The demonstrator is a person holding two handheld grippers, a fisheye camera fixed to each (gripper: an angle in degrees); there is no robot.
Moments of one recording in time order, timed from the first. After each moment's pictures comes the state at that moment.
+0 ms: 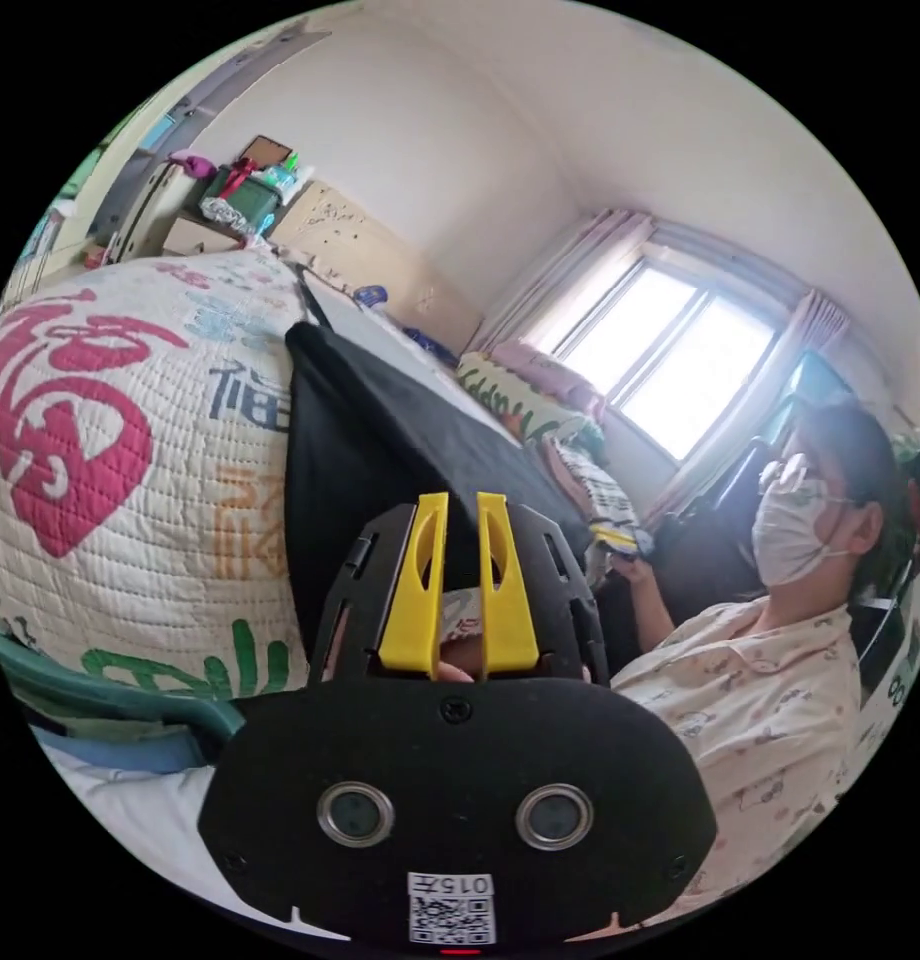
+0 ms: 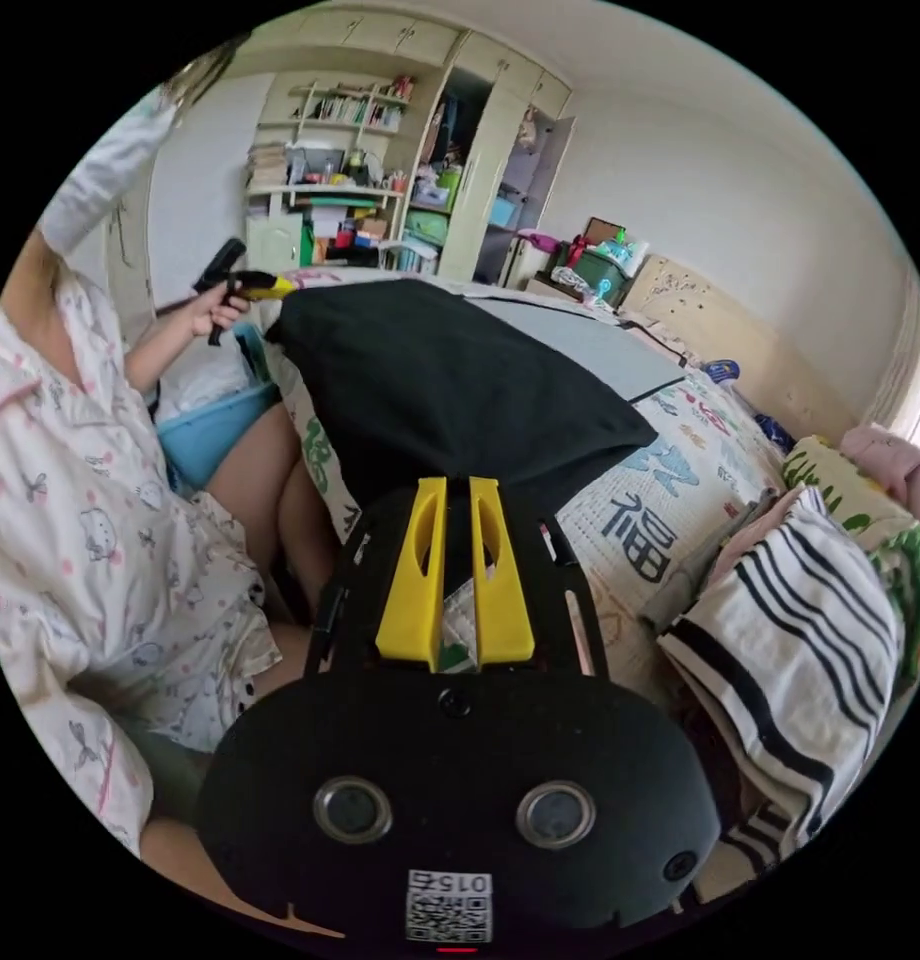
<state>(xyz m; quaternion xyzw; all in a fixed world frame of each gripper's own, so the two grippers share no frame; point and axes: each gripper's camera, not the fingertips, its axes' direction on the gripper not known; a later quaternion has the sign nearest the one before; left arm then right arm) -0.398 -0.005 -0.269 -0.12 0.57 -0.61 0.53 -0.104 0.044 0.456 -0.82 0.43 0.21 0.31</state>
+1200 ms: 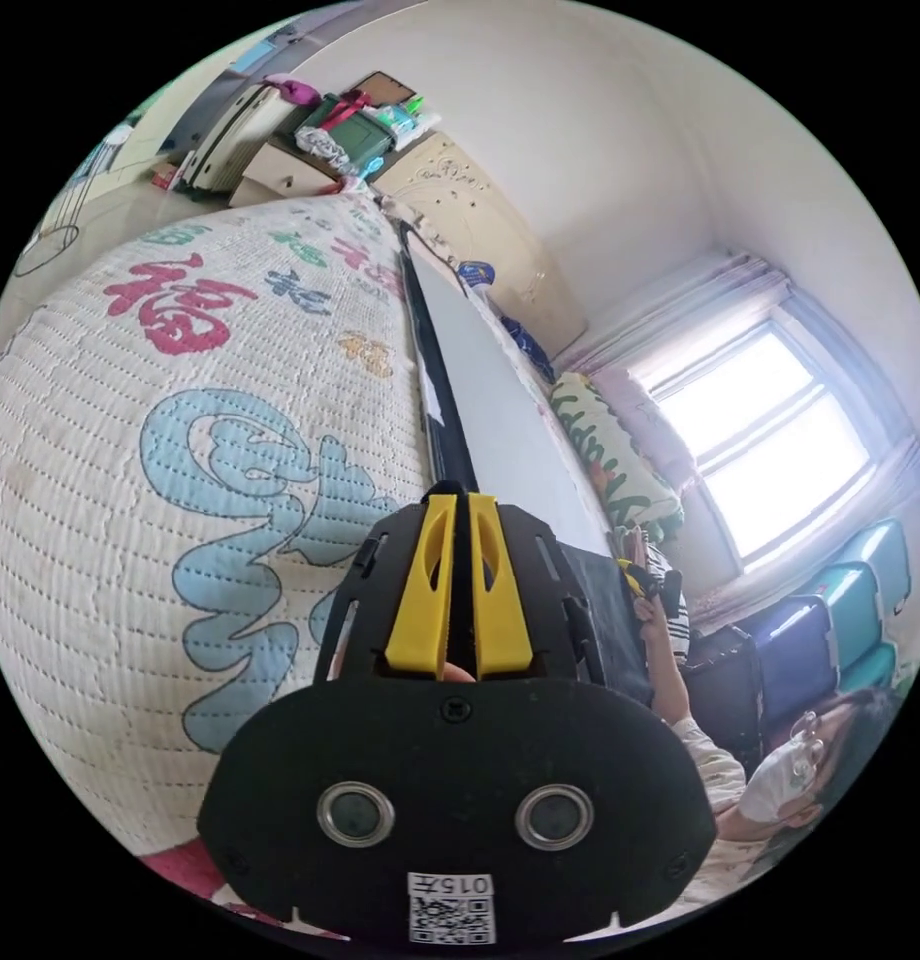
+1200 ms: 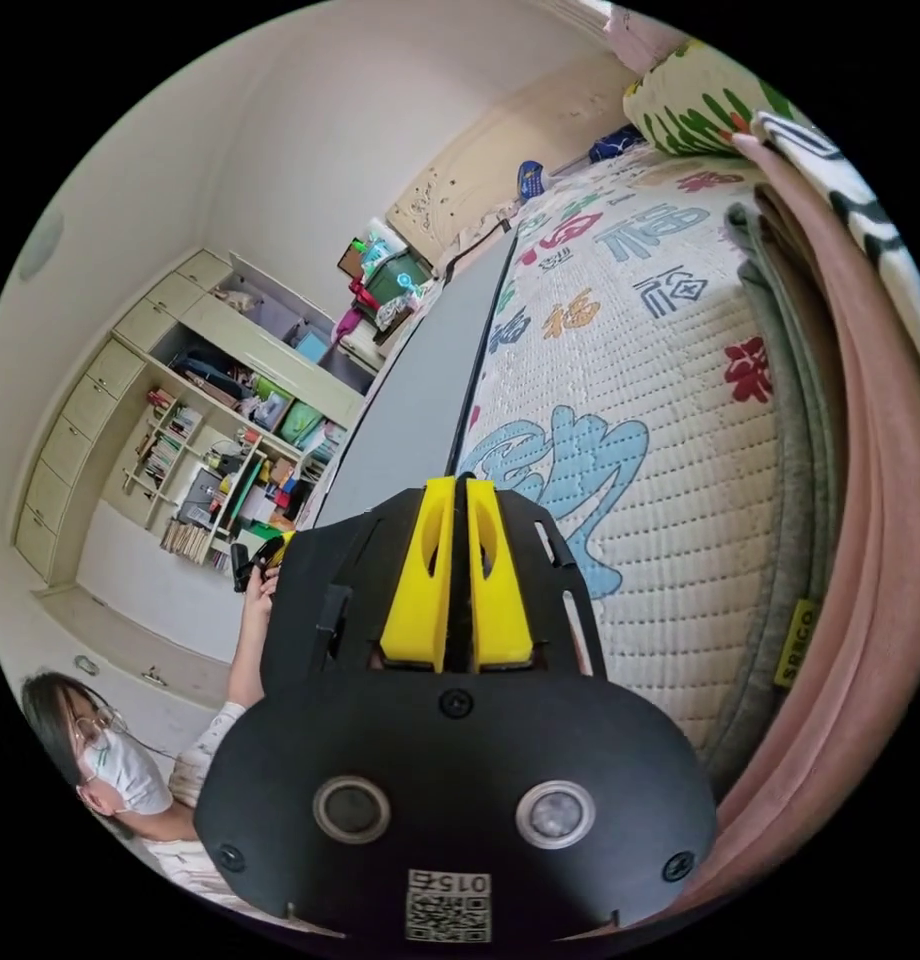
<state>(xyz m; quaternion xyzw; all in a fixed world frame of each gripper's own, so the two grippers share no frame) -0.355 -0.075 0.113 -0.27 0.55 -0.62 0.48 0.173 -0.239 -0.218 -0.47 0.74 0.39 0.27</state>
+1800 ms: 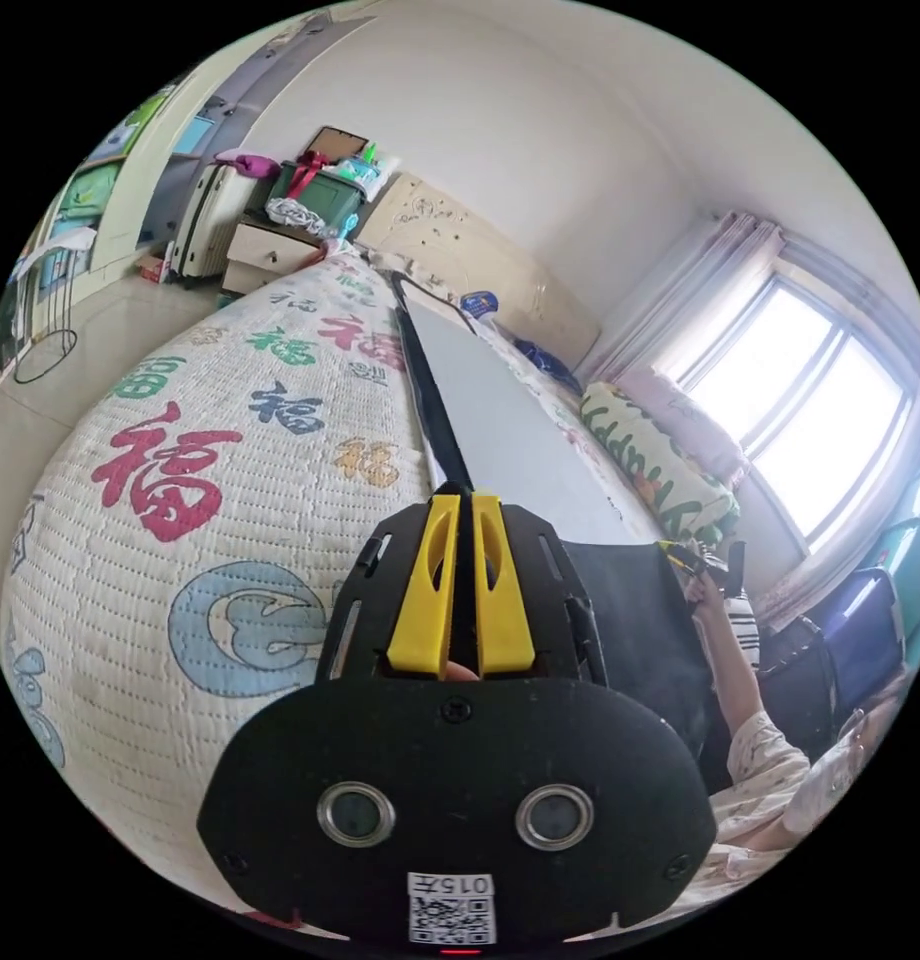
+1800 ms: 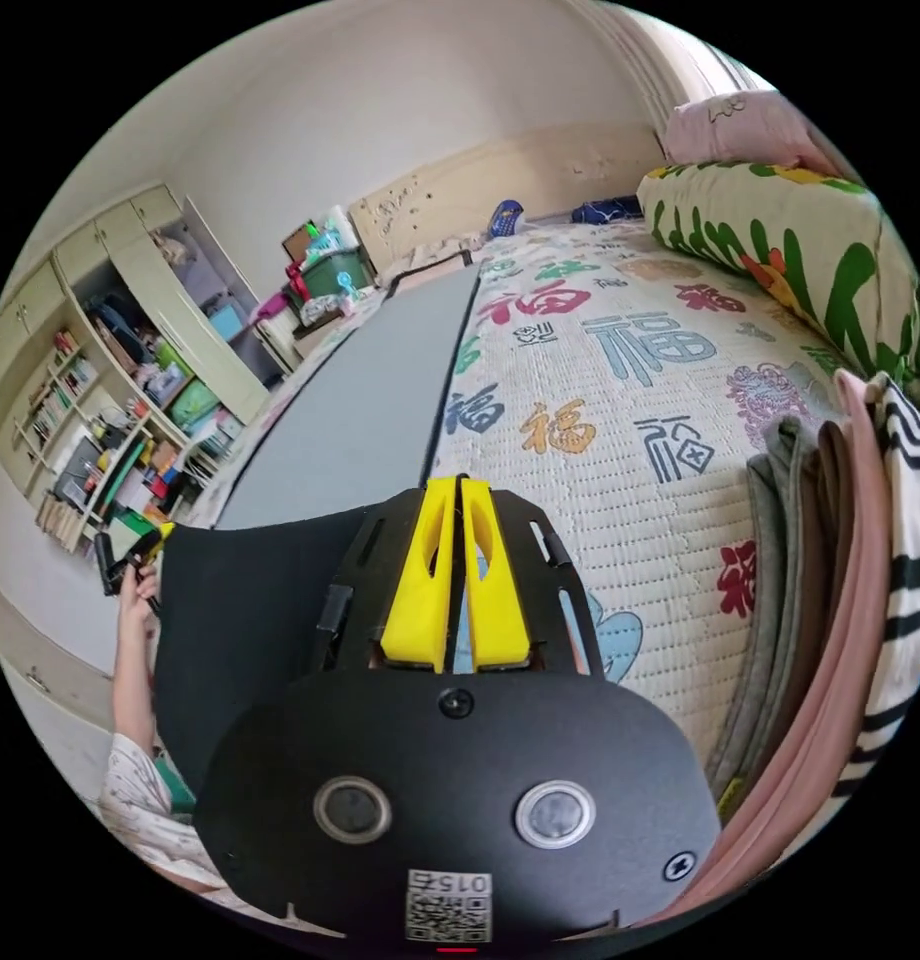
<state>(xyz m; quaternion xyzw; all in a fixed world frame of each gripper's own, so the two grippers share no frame) -0.284 -0.080 0.180 -0.28 0.51 -0.58 0.58 0.325 -0.131 -0.300 -0.59 0.75 0.26 0.16</state>
